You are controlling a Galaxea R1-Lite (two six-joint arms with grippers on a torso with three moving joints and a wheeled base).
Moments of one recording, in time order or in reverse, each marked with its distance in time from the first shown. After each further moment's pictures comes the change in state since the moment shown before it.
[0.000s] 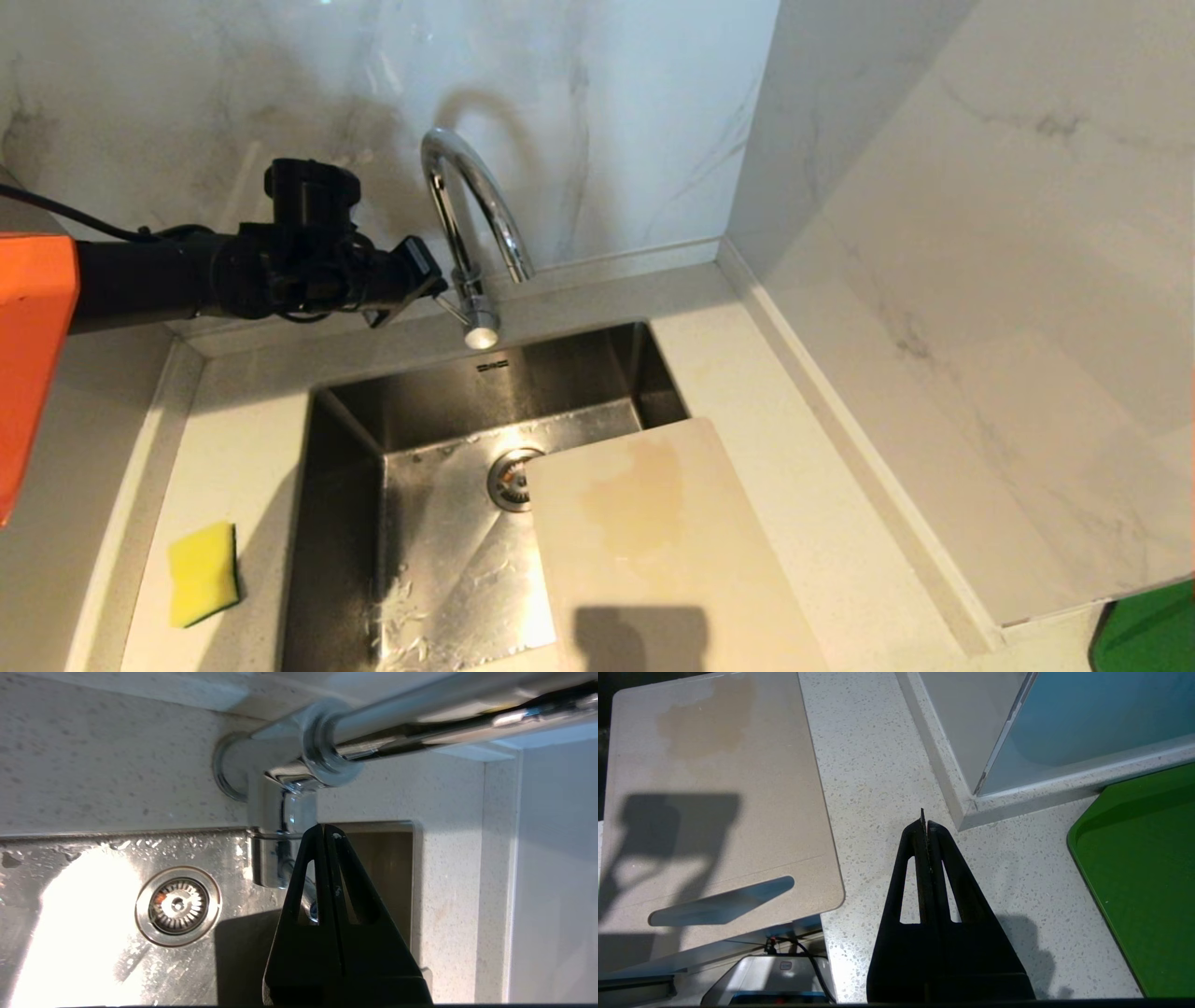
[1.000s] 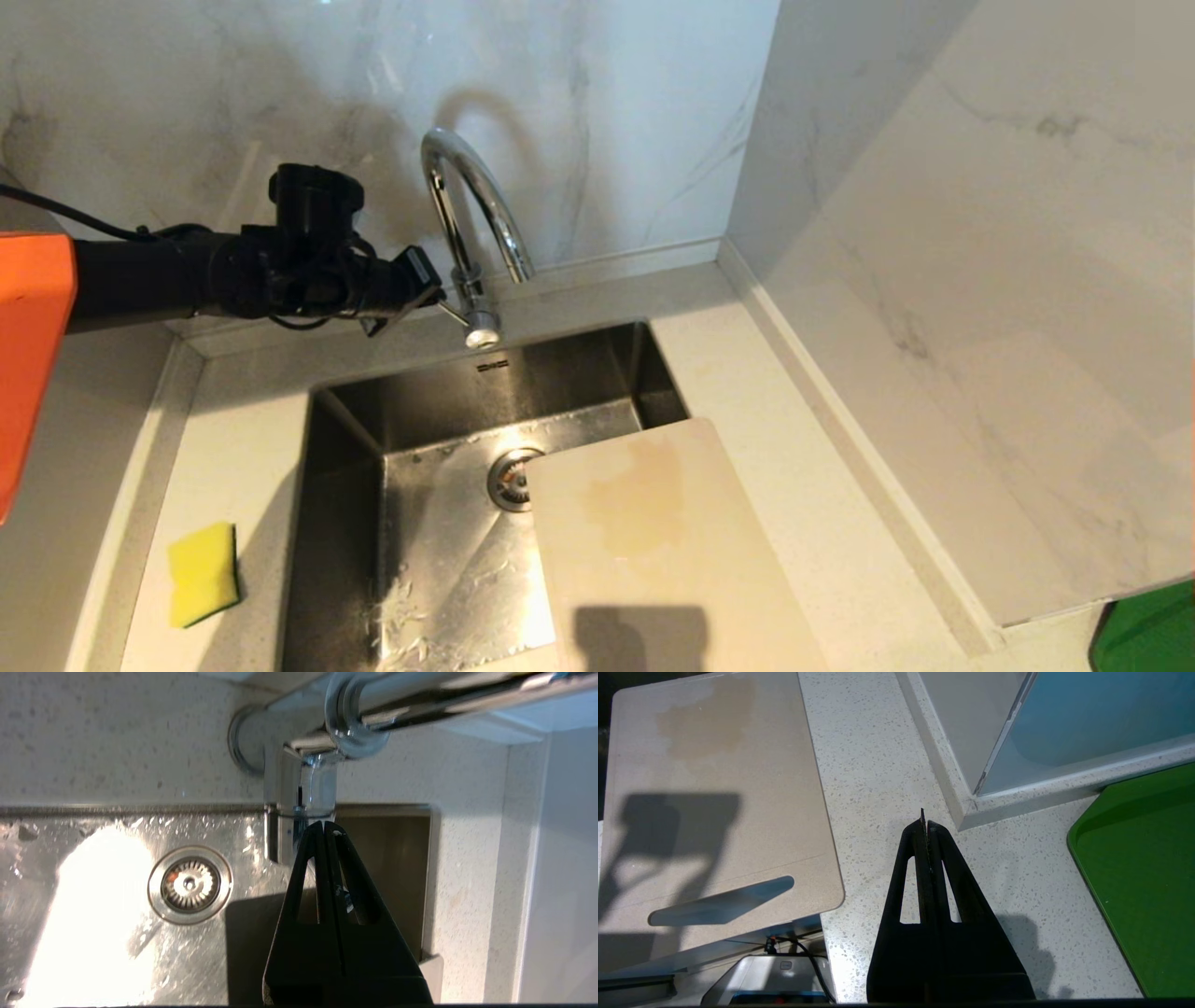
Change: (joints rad) left arm -0.004 -0.005 0.004 0.066 0.003 0.006; right arm 0.000 0.000 0.000 0.000 0.000 0.000
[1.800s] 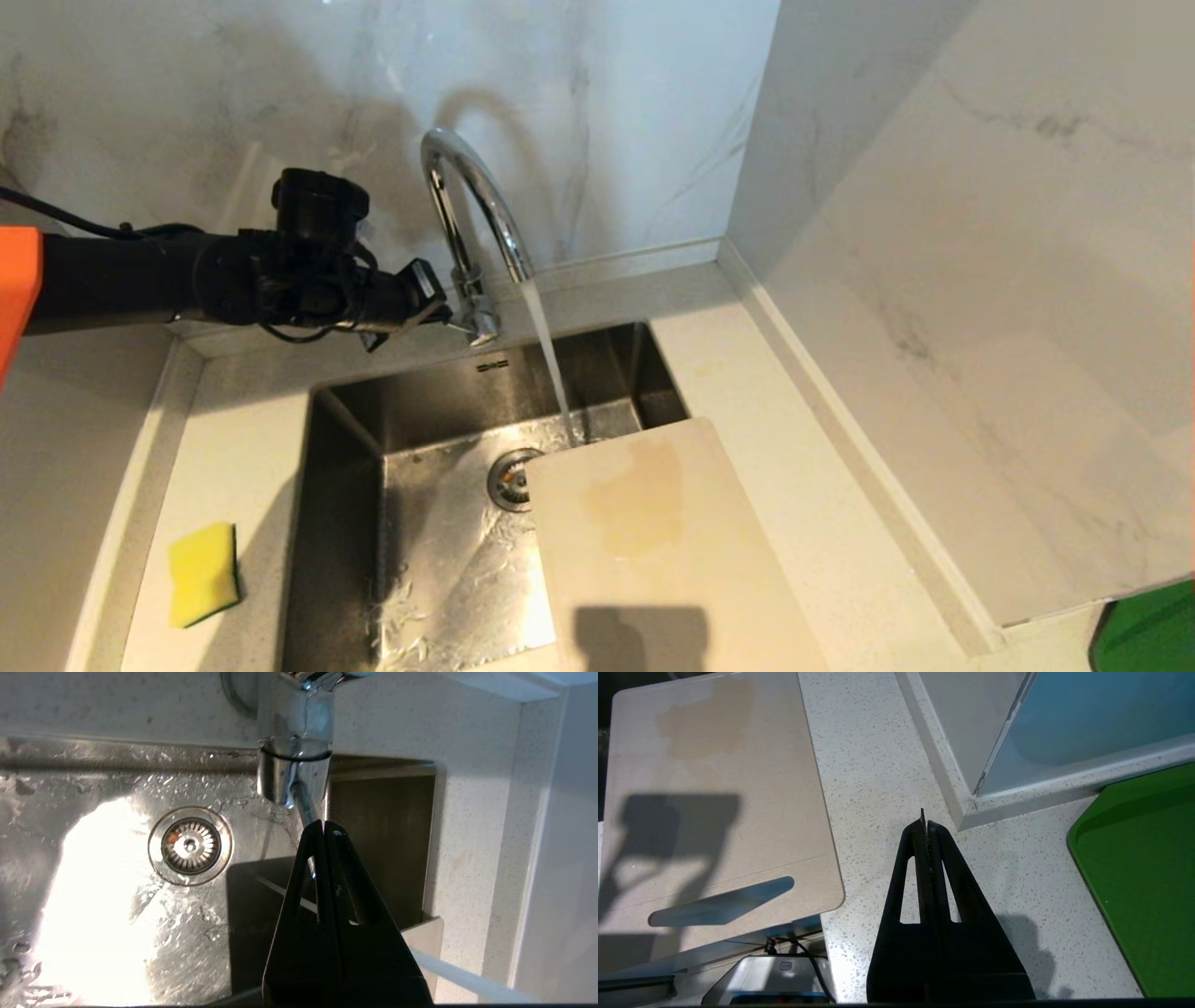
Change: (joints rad) left arm -0.039 -0.075 0.126 0.018 0.000 -0.002; right arm 0.000 0.000 0.000 -0.001 0.000 0.000
